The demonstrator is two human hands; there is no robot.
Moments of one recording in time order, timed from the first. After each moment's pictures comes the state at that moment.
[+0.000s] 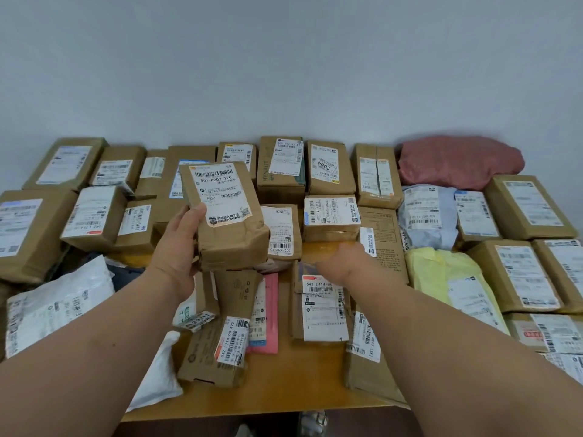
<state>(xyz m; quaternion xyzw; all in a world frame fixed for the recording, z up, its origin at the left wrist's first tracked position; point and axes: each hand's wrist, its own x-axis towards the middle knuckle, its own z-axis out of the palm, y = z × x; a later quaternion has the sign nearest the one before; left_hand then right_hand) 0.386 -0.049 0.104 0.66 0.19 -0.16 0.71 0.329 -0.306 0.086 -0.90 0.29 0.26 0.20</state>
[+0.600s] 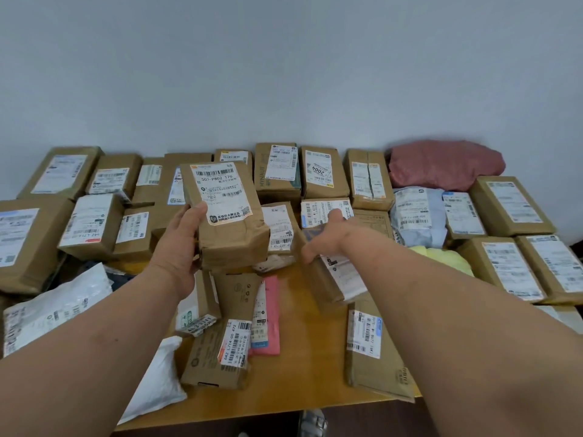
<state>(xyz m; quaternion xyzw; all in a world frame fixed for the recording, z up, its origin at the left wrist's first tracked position) 0.392 -0.046 0.111 0.66 0.16 -0.16 0.72 0.349 -0.296 0.152 -0.89 0.27 0.30 0.21</state>
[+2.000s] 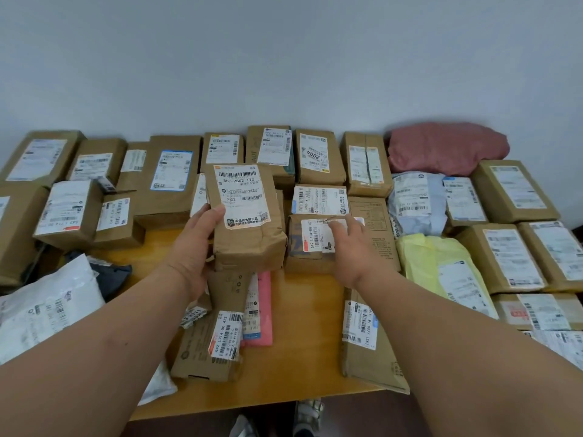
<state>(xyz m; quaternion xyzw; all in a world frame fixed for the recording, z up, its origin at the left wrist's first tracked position) 0.378 -0.075 0.090 0.65 0.14 -0.23 0.71 0.306 -0.330 0.071 -0.95 0.16 0.16 0.20</state>
